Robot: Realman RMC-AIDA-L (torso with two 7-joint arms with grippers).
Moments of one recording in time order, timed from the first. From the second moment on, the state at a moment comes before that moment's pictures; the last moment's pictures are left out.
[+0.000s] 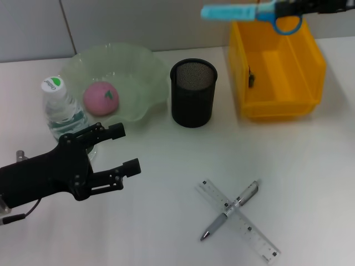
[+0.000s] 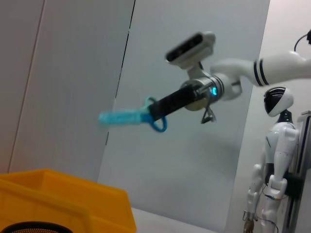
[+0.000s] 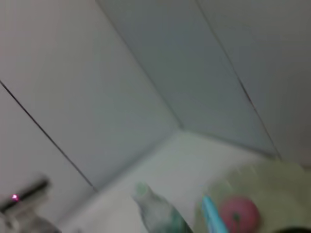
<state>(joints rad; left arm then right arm) -0.59 -2.06 0.10 0.36 2.35 1.88 -1.00 0.94 1.48 -1.82 -0.11 -0.84 -1.62 1.78</state>
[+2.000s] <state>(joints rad) -0.59 -2.07 0.09 0.29 2.33 1.83 -0.96 1.27 1.93 -1.12 -0.62 -2.64 -1.35 2.31</state>
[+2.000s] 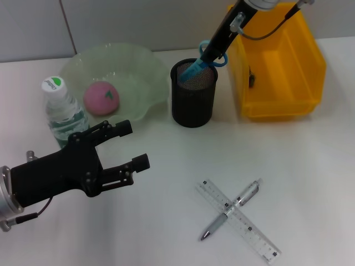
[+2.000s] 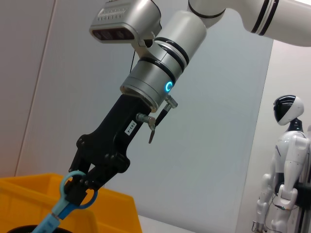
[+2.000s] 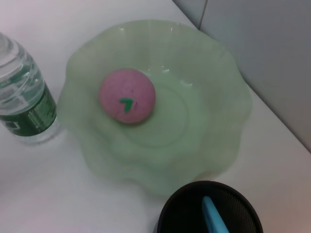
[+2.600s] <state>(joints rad) -0.59 -2.06 0.09 0.30 2.33 1.83 -0.97 1.25 1.98 -1.12 -0.70 -2.69 -1.34 2.37</state>
